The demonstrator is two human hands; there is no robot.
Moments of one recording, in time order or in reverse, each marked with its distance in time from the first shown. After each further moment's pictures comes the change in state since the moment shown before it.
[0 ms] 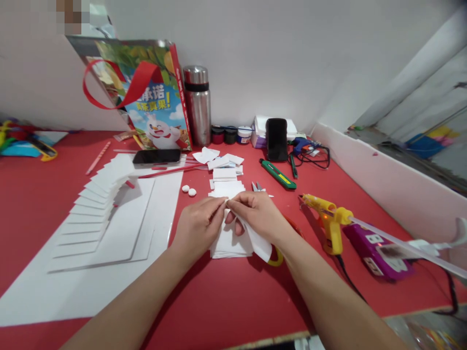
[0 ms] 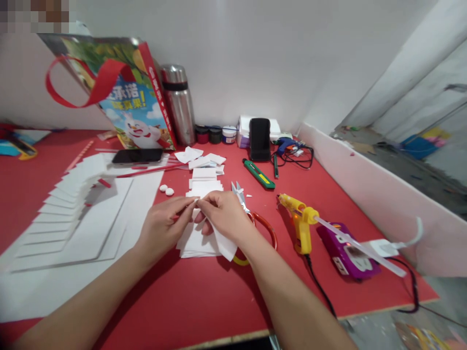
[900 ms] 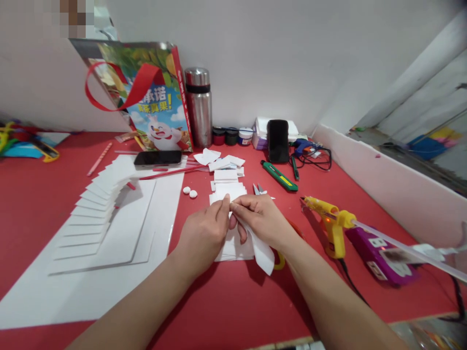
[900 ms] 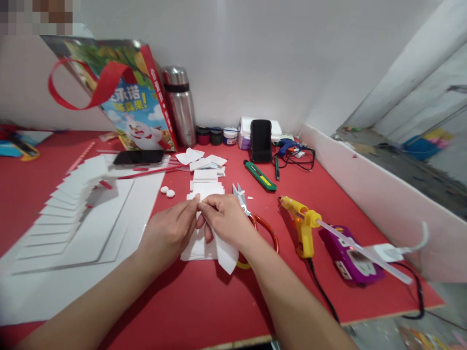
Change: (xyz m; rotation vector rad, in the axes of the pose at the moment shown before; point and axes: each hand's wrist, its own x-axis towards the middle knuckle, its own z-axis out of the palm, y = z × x) left_hand -0.009 0.006 0.005 0.647 -0.050 0.275; right_hand -0.005 -0.002 -0.004 0.014 -0.059 -0.095
